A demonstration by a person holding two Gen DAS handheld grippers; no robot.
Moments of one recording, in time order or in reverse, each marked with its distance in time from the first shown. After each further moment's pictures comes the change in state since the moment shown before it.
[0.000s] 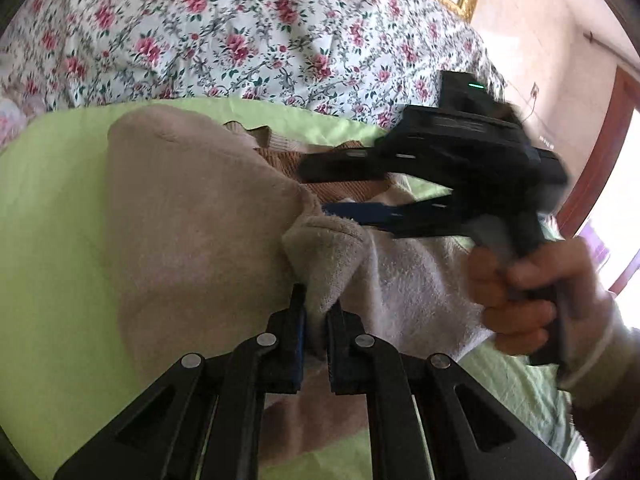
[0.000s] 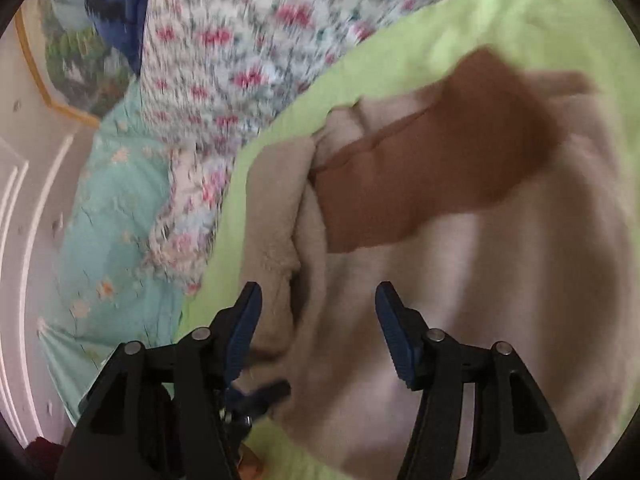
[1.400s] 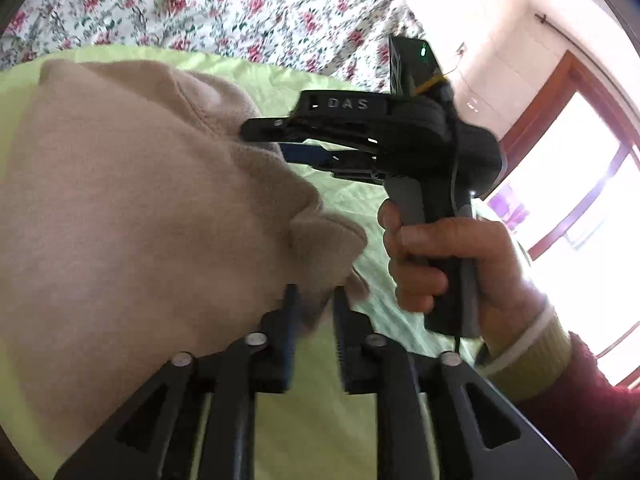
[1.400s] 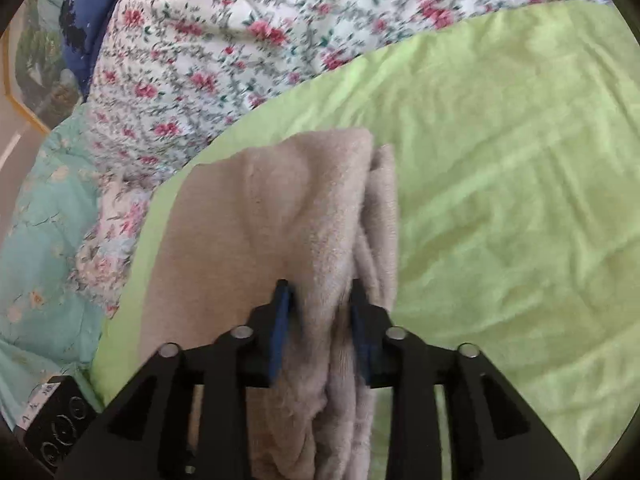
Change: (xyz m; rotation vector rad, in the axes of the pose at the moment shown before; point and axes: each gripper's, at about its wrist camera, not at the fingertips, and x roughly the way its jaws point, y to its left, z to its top) left arm 0.033 -0.112 -0.020 0.043 0.198 -0.335; right arm -0.118 -0.089 0.003 0.005 -0.231 -0.354
